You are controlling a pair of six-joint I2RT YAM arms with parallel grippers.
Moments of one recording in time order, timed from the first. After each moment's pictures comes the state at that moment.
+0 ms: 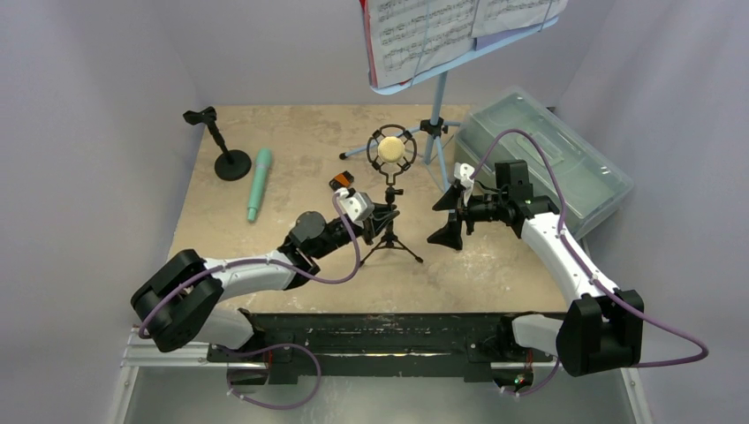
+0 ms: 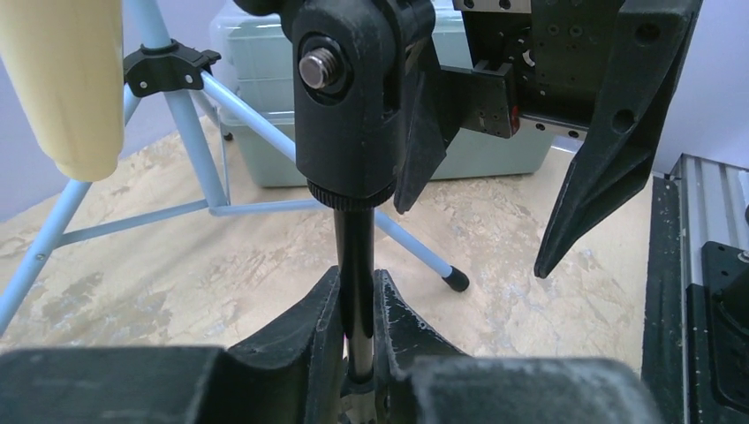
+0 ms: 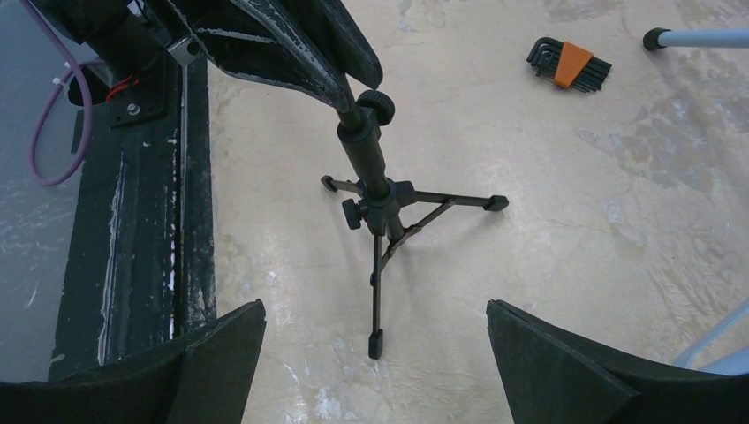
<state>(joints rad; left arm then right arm) -0.82 1.38 0.53 0.98 0.21 -0.01 0.16 1.22 0.90 -0.54 -1.07 -0.65</state>
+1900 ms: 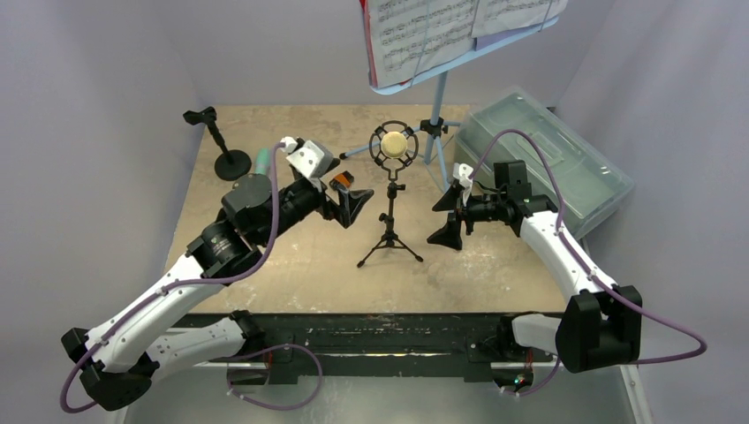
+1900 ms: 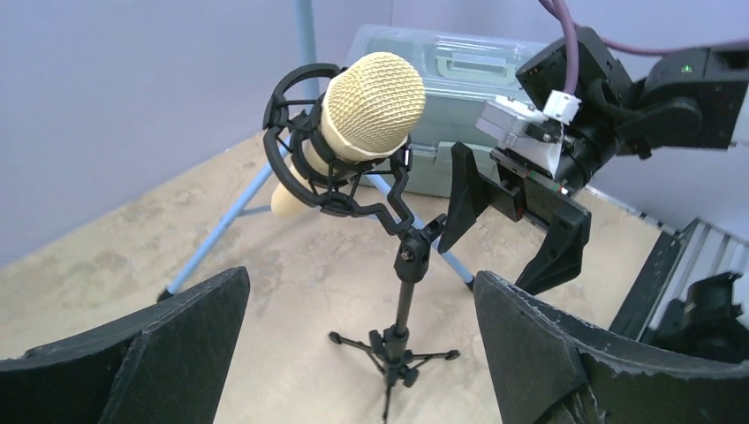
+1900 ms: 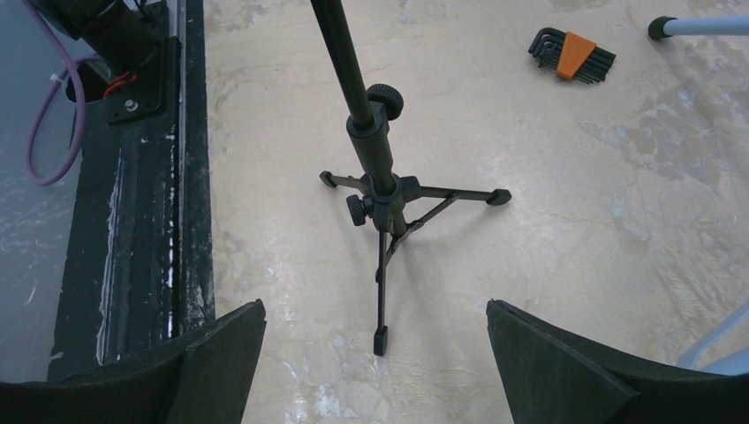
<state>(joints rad) -0.82 0.92 1.09 -0.17 -0.05 -0.10 0.16 1.24 0.90 -0.54 -1.06 -0.66</state>
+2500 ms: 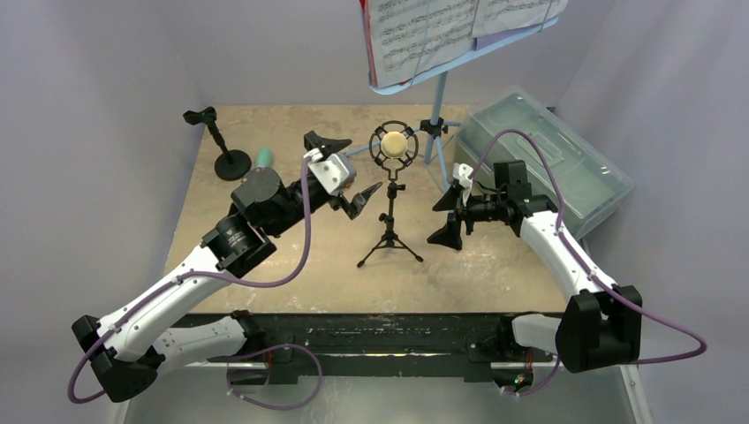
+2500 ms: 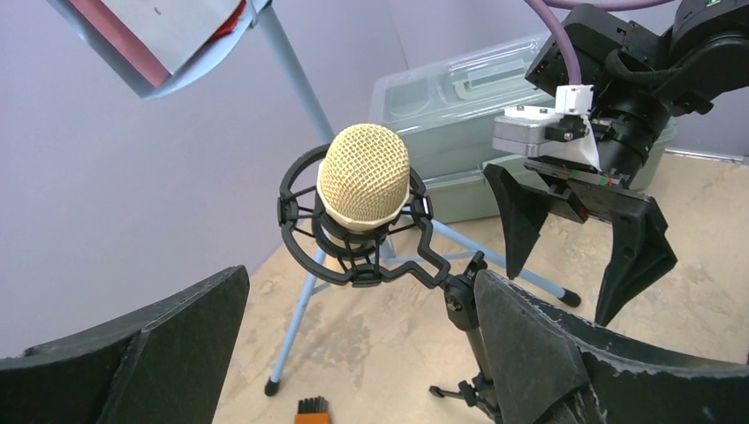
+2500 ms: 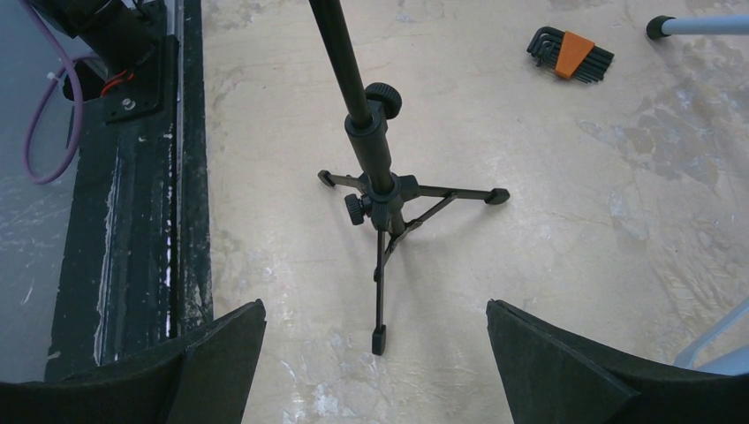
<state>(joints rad) -0.82 0.99 1.09 -0.02 0.07 0.31 0.16 1.24 0.90 -0.54 -1.06 -0.66</state>
